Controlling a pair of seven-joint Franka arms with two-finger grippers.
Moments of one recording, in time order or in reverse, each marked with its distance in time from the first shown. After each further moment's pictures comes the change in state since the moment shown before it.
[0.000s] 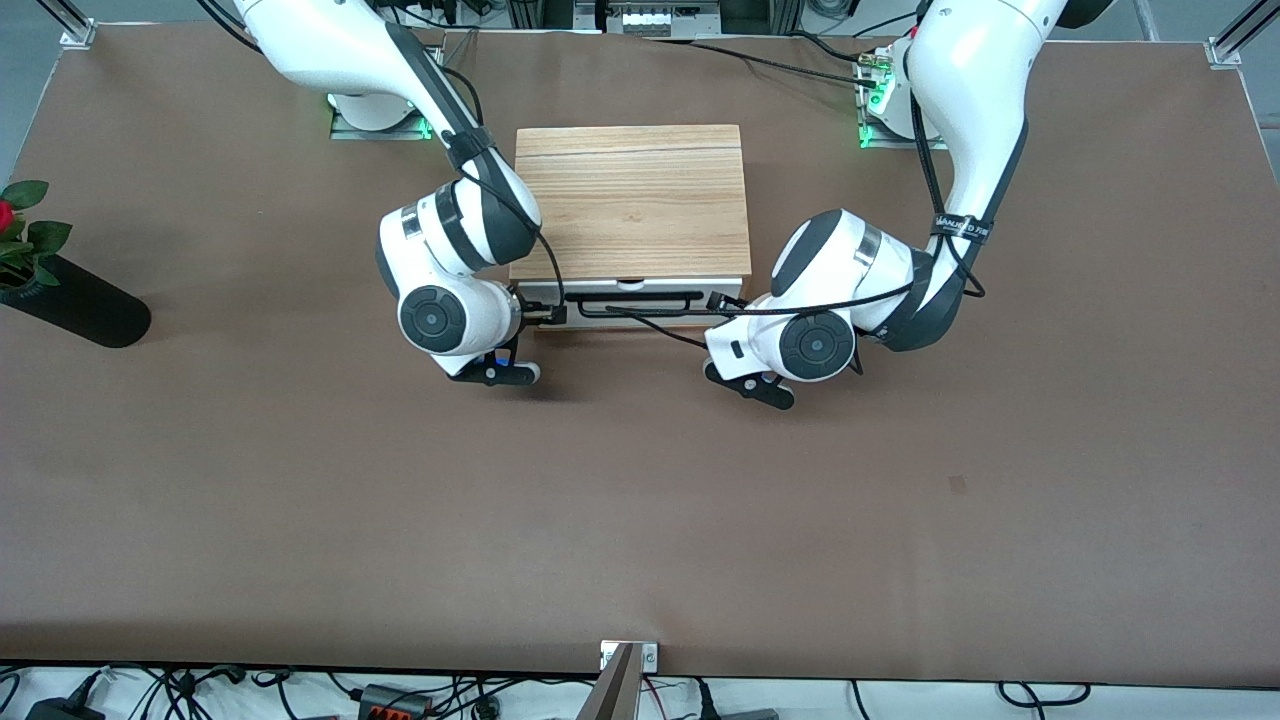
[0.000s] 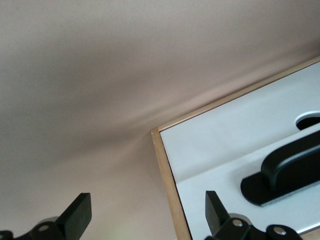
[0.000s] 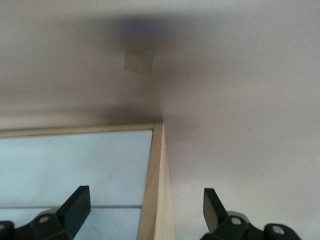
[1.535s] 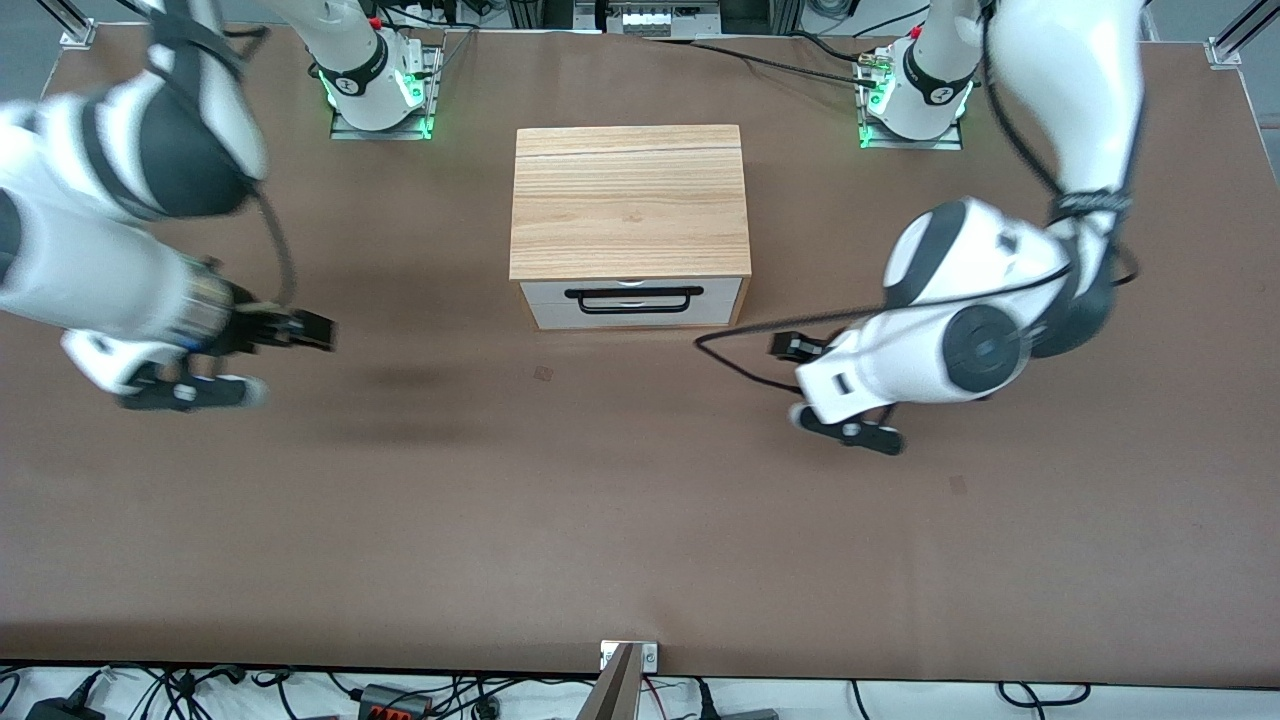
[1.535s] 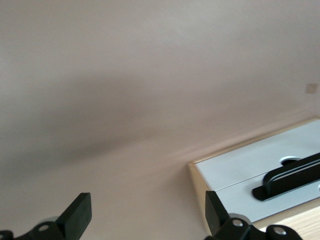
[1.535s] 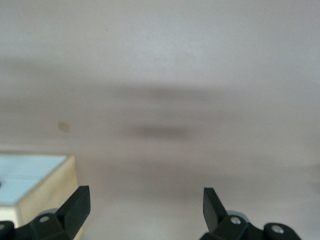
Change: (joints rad) left arm 0.147 -0.094 0.019 0.186 0.064 -0.053 0.005; right arm -0.349 -0.263 -0.047 0.236 -0.218 -0.283 -0.374
